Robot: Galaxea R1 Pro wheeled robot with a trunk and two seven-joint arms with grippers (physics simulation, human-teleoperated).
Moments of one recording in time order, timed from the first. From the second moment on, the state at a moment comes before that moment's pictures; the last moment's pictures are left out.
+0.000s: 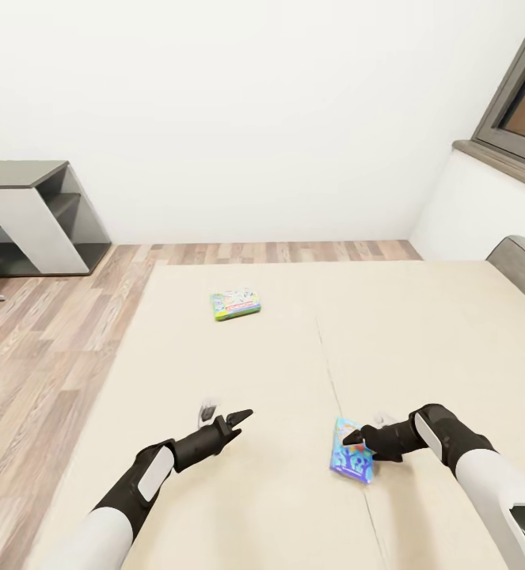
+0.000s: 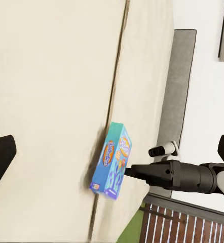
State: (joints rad) left arm -0.62 -0.06 0.07 -0.53 0.59 0.56 -0.75; right arm -0.85 -0.24 0.02 -0.33 -0.12 0.91 0.67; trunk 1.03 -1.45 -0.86
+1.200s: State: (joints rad) left arm -0.62 -0.06 0.07 -0.53 0.59 0.56 -0.75; right arm -0.85 -0.24 0.02 -0.34 -0.12 0.91 0.67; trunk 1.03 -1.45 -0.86
